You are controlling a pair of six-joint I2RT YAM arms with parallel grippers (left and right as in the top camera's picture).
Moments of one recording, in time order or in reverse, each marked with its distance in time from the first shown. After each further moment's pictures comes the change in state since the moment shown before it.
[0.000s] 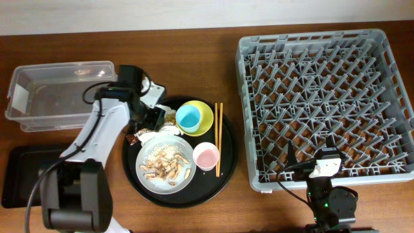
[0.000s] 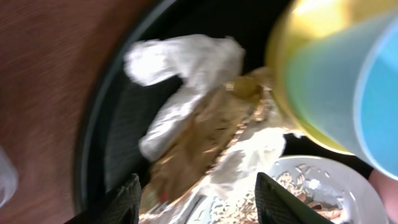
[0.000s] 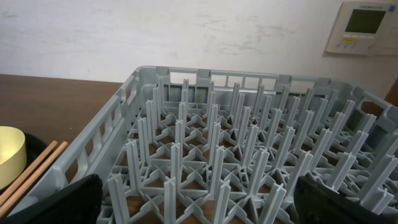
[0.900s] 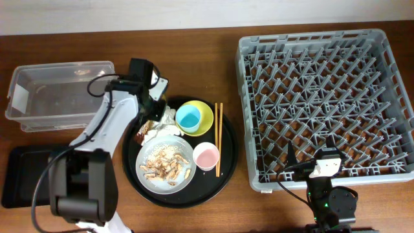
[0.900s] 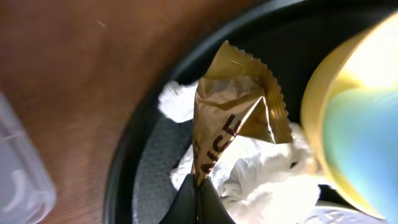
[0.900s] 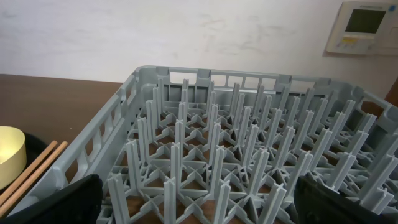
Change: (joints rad) left arm -0.059 0.078 0.096 0.028 -0.141 -0.070; right arm 0.000 0.000 0.000 0.000 0.000 0.000
